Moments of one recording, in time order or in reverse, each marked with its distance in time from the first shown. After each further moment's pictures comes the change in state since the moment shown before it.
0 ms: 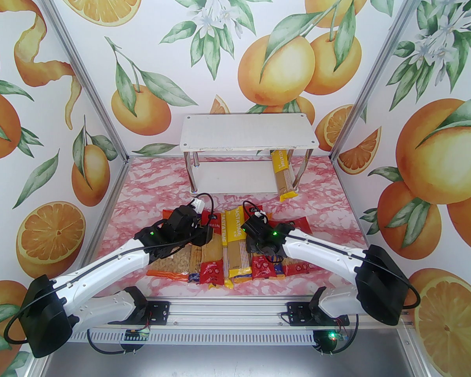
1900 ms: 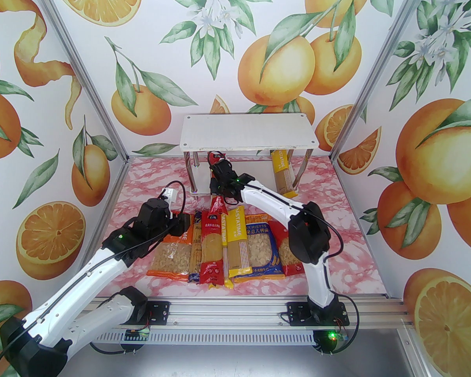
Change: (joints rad) left arm 0.209 -0.217 0.056 -0.168 -0.055 0.081; right arm -0.116 0.718 0.991 0.171 -0.072 -0.110
